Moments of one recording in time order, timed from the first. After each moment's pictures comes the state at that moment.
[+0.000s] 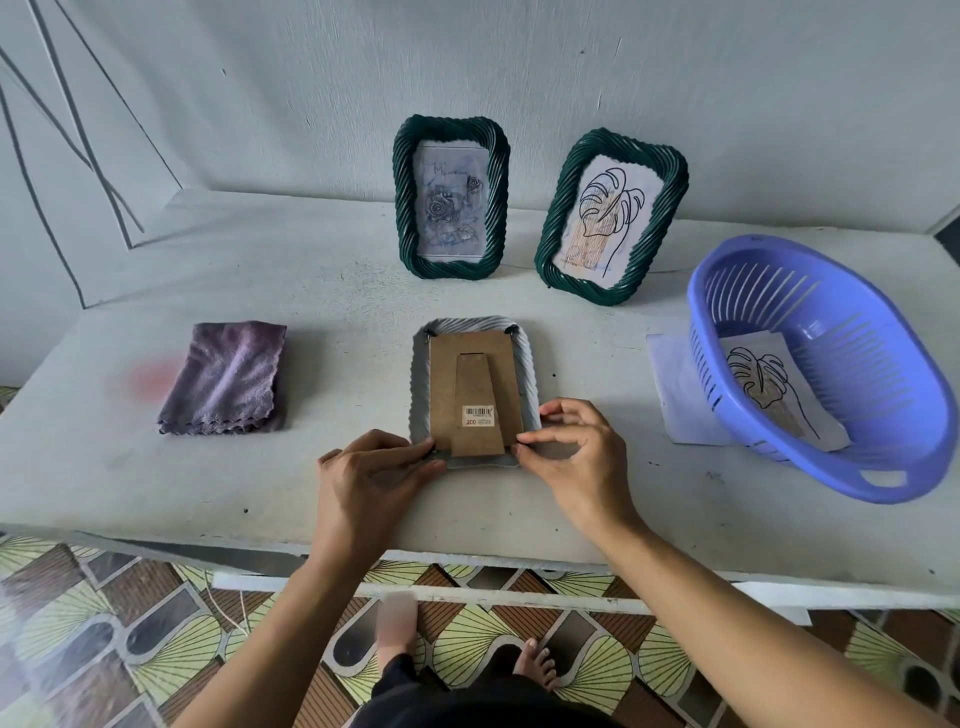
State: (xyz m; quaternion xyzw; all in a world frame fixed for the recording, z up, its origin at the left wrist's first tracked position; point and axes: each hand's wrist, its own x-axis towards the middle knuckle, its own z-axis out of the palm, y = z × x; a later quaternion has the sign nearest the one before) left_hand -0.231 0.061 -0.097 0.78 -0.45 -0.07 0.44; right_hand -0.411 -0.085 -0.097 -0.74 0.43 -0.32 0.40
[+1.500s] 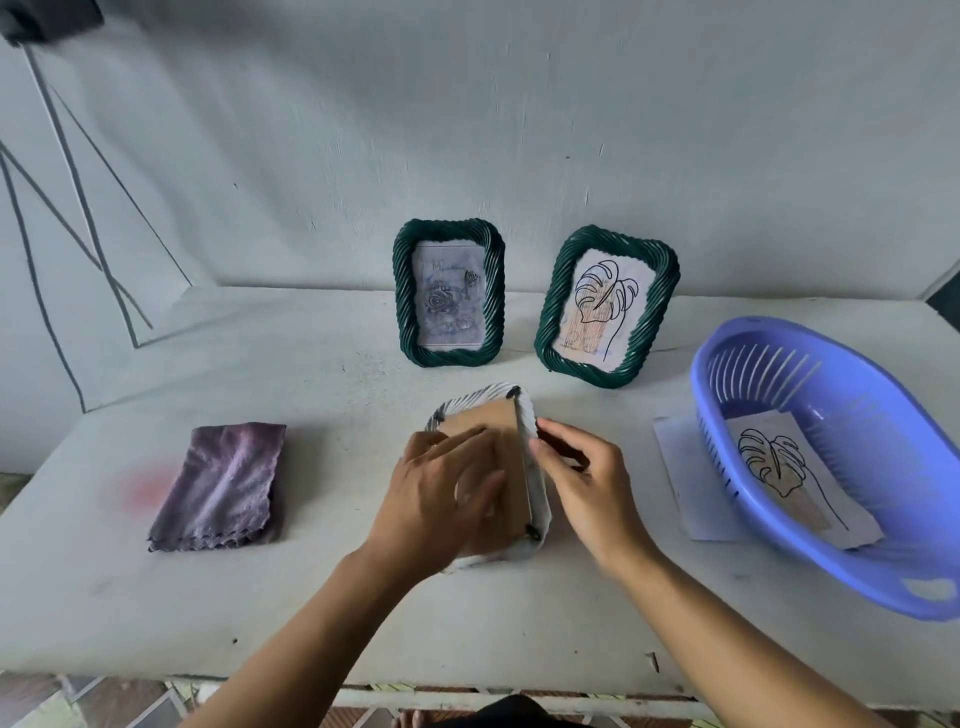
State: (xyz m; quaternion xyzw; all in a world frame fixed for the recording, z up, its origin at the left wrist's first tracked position) left_hand -0.223 -0.032 -0.043 0.72 -0.60 -0.06 0.35; right_hand -0.373 -0.138 -0.055 -0.66 0.41 -0.34 0.52
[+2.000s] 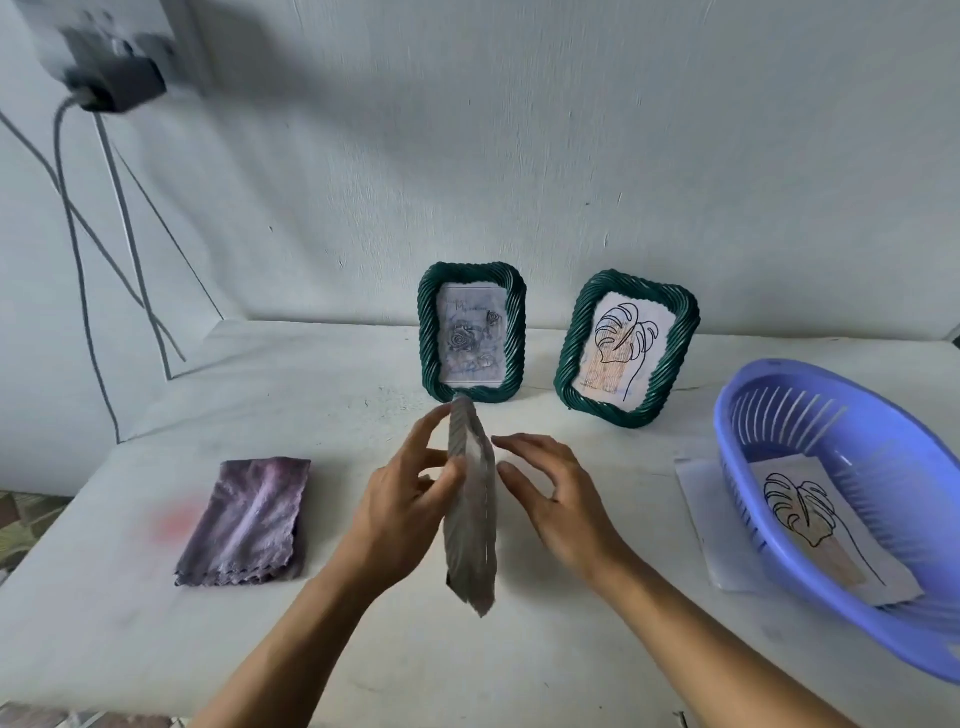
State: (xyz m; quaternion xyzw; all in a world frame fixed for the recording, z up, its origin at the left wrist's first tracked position) left_hand -0.182 -0.023 -0.009 0.71 -0.43 -0.27 0.48; right_hand -0.333 -0.142 -0.048 -0.79 0.32 -0.27 0.46
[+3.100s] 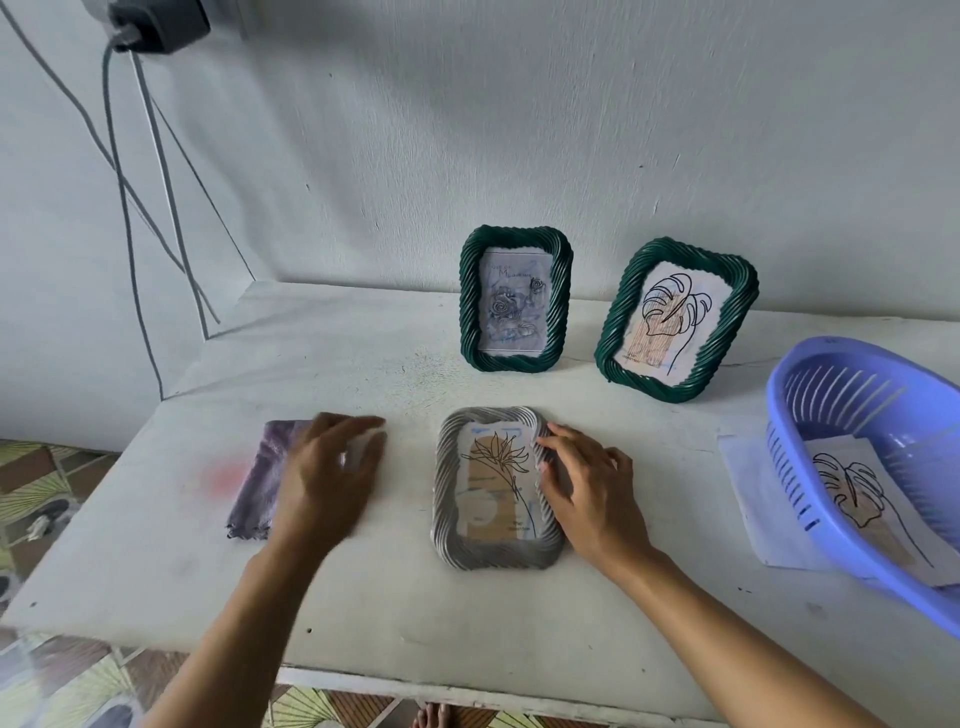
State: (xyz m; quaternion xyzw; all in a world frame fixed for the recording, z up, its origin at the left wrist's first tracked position) left_hand -0.089 0.033 -0.057 0.83 -0.41 0.01 0.38; right_hand -0.325 -0.137 -0.114 -0.88 0.37 -0.26 0.15
